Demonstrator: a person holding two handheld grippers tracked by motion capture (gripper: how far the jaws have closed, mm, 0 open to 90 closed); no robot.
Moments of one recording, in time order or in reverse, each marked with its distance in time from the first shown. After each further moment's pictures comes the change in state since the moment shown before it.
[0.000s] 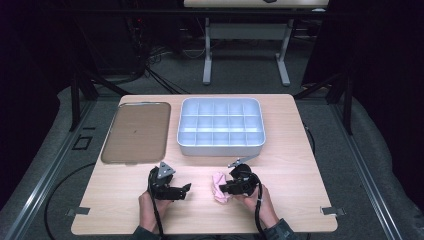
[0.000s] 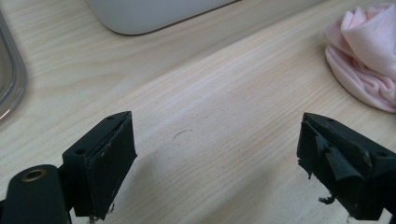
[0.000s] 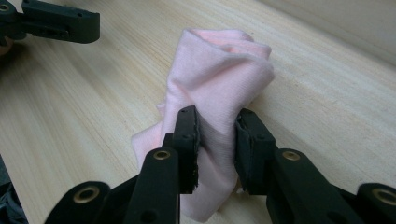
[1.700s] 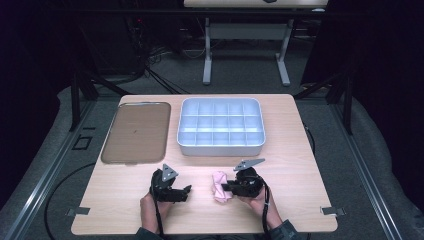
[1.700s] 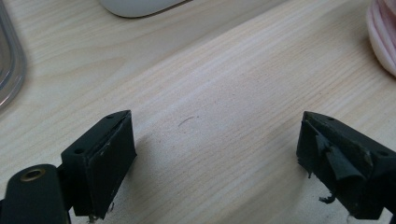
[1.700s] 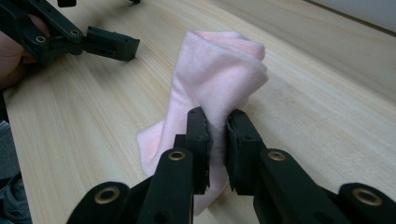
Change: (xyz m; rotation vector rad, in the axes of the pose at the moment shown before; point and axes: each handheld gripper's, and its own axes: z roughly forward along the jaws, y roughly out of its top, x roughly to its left) left arm -0.005 -0.006 0.009 0.019 0.054 0.025; right arm -0.004 -0.013 -0.010 -0.136 0.045 -0.093
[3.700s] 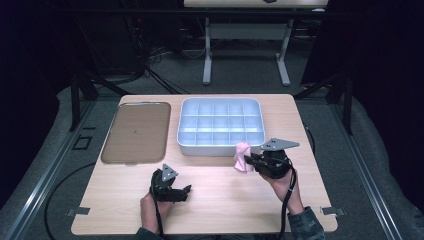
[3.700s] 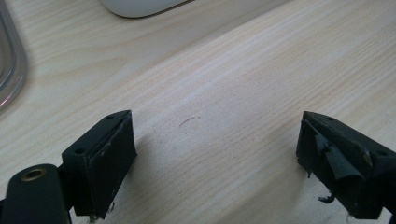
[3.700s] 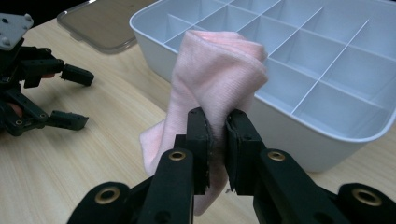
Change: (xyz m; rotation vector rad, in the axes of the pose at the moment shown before) left arm 0.000 0.000 0.000 0.000 0.004 0.003; right arm -0.020 0.034 -0.090 -0.227 -0.233 -0.063
